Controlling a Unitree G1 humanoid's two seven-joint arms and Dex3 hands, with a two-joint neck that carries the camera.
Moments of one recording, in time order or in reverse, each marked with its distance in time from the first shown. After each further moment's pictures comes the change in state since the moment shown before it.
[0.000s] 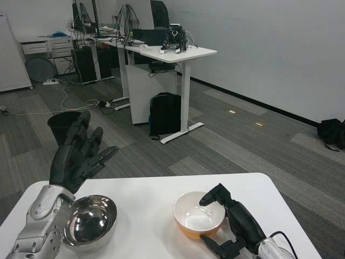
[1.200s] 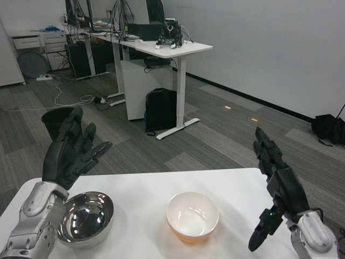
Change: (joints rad) left arm -0.014 0.000 0.000 0.020 -0.004 -0.002 -0.001; right arm 0.045 0.021 -0.448 -0.186 0.055 -0.052 0.089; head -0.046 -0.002
